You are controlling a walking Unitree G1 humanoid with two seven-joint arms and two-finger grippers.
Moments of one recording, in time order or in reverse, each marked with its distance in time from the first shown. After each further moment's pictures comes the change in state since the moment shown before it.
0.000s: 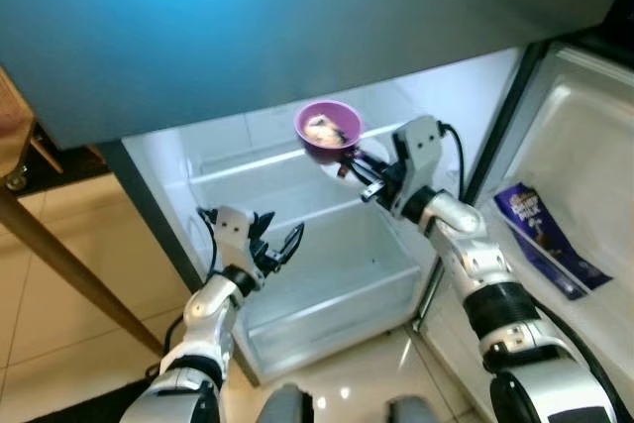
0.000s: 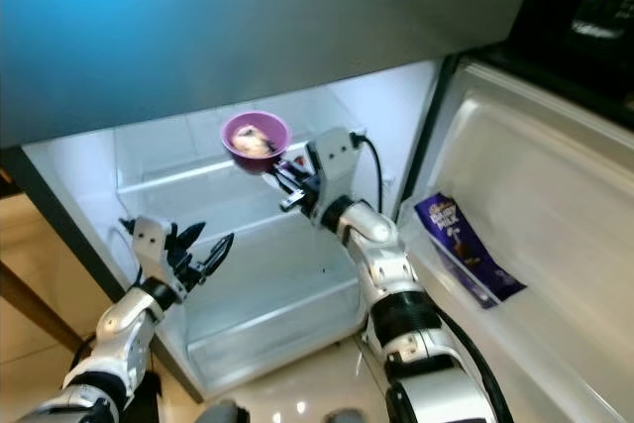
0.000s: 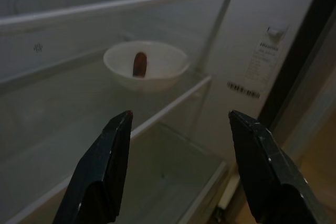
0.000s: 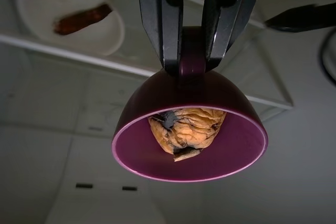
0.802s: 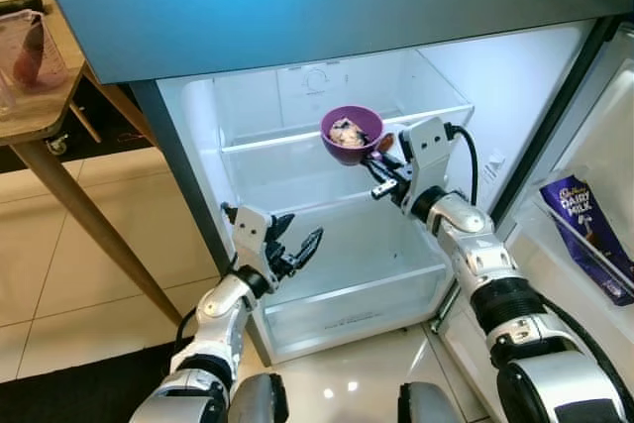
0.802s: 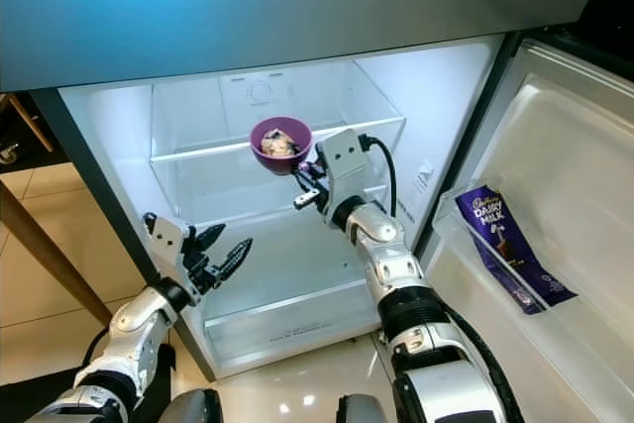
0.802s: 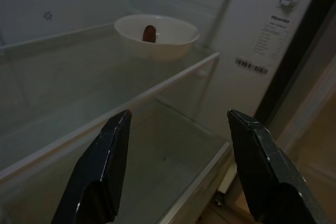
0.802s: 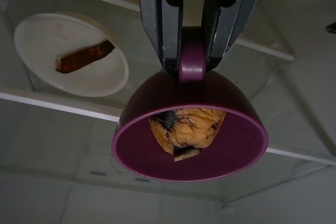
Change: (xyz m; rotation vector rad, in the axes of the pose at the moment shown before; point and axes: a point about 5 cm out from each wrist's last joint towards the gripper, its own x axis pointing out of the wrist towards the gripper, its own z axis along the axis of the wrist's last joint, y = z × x) left arm 0.004 -0.006 0.002 0.008 -0.005 -0.062; right arm -0.003 -0.017 -0.010 -0.048 0.093 -0.144
